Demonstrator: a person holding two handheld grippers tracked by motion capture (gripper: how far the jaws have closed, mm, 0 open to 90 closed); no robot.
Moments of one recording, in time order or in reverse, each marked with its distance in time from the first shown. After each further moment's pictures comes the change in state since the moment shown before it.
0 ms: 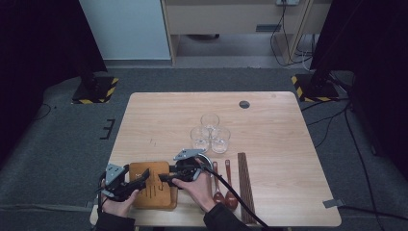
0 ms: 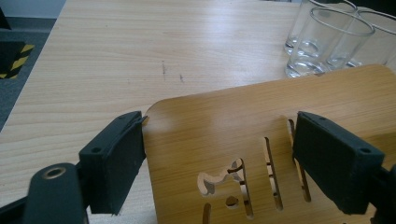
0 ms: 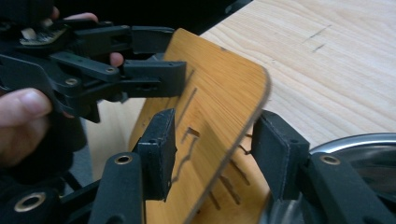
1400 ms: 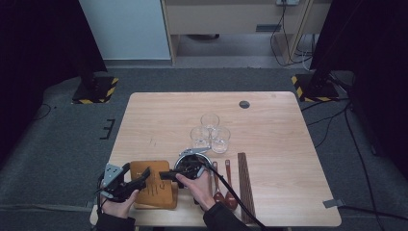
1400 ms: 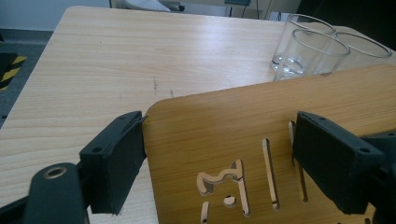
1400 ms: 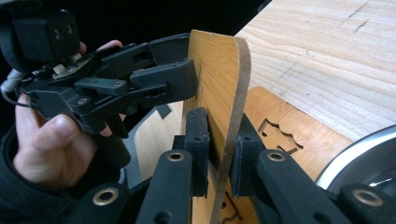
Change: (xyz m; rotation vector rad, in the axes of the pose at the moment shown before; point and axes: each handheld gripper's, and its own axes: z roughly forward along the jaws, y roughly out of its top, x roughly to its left) left arm -0.004 0.003 -0.006 -0.059 -0.027 -0.008; right arm -0.014 -0.005 0.001 -0.043 0.174 0.203
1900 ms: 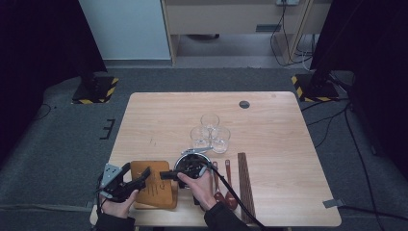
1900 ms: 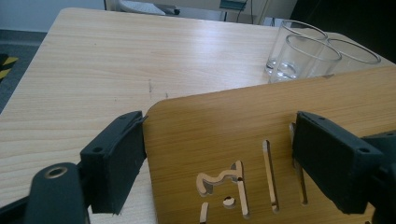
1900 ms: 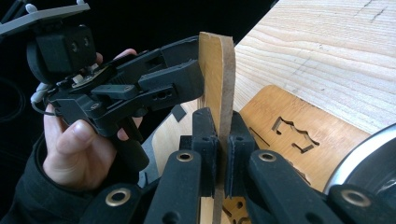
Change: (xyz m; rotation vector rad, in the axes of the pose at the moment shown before) left arm 0.002 -0.001 0.000 -0.015 -0.023 -0.019; right arm -0.003 -0.001 -0.003 -0.006 0.062 0.071
